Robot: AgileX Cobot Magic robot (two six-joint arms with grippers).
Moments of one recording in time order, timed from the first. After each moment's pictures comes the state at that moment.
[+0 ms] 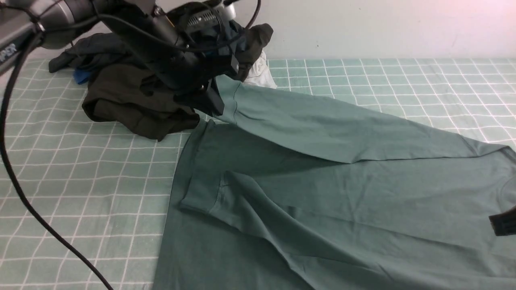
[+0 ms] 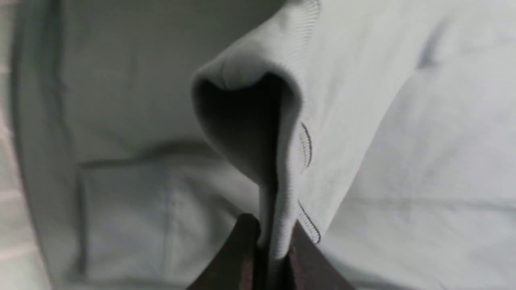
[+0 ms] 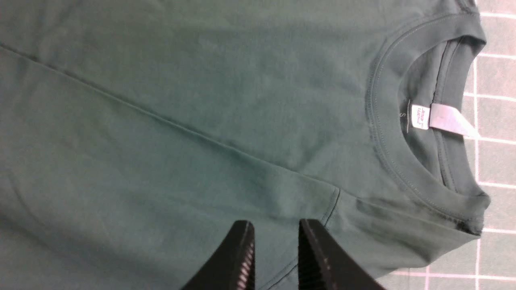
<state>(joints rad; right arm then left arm) 0.31 1.06 -0.82 -0.30 1.05 0.34 -0.24 1.95 -1.88 -0.44 1.21 -0.04</state>
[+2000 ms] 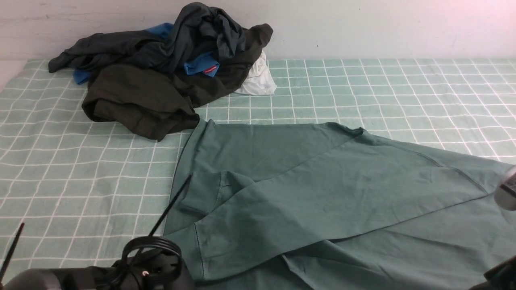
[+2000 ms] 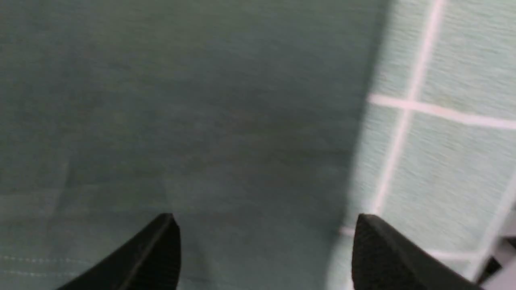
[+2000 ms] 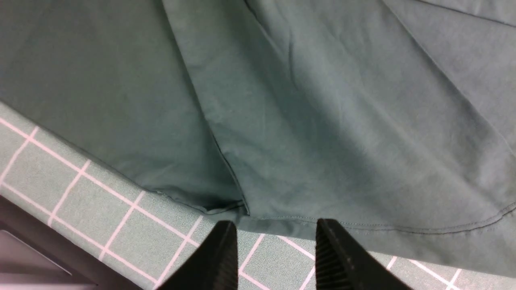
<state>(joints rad) 0.58 0.91 -0.82 0.00 1.25 0.04 -0.99 1.54 -0.68 0.09 0.83 0.33</state>
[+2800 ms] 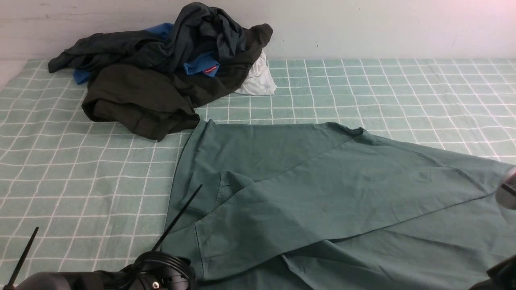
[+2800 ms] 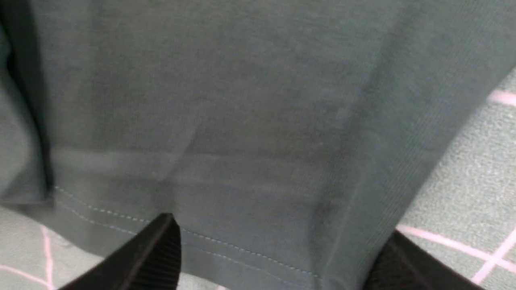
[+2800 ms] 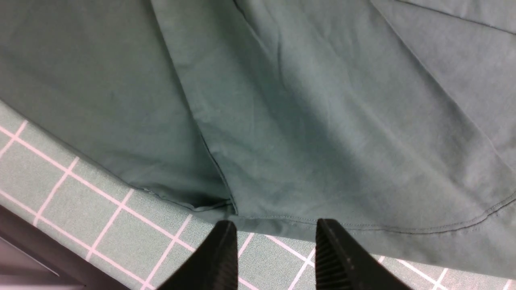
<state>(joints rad) 0.58 0.91 -0.82 -0.02 1.25 0.04 -1.00 1.56 -0.68 0.30 0.83 0.08</state>
